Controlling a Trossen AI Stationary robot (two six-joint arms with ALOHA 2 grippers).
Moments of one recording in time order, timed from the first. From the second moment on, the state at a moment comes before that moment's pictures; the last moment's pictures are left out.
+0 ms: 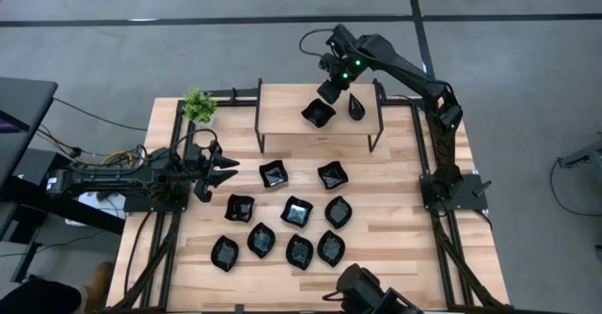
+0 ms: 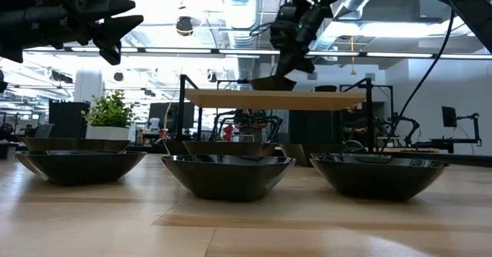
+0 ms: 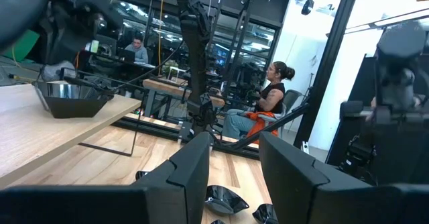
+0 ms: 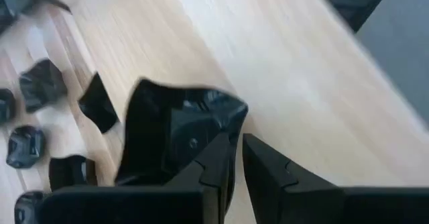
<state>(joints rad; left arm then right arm) 0.11 0.38 0.01 0.58 0.13 -0.25 -0.73 1.97 2.05 -1.20 -0.39 -0.05</state>
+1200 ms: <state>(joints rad) 0.11 0.38 0.01 0.59 0.13 -0.25 0.04 1.78 1.62 -1.43 -0.07 0.76</state>
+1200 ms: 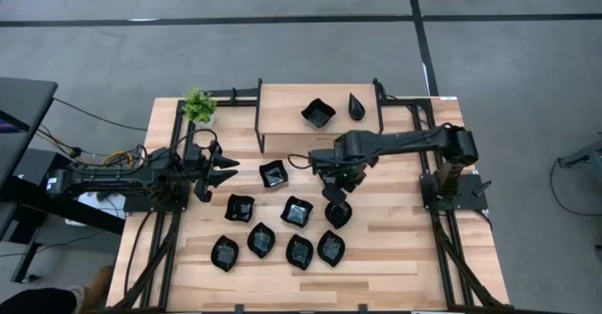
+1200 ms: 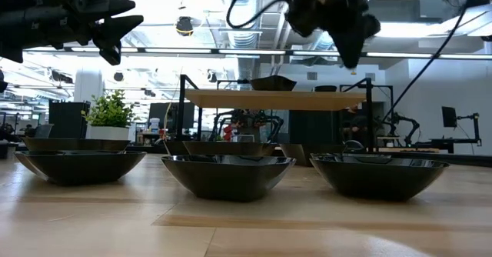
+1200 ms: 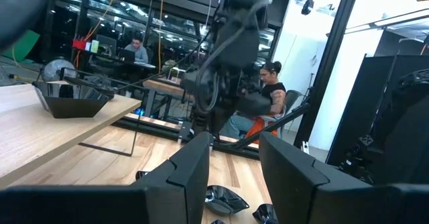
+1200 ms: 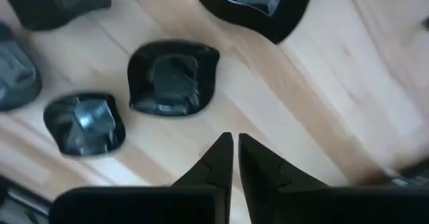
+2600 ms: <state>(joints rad) 0.11 0.37 0.01 0.59 0.13 -0.25 -0.10 1.41 0.82 -0.54 0.09 1.01</state>
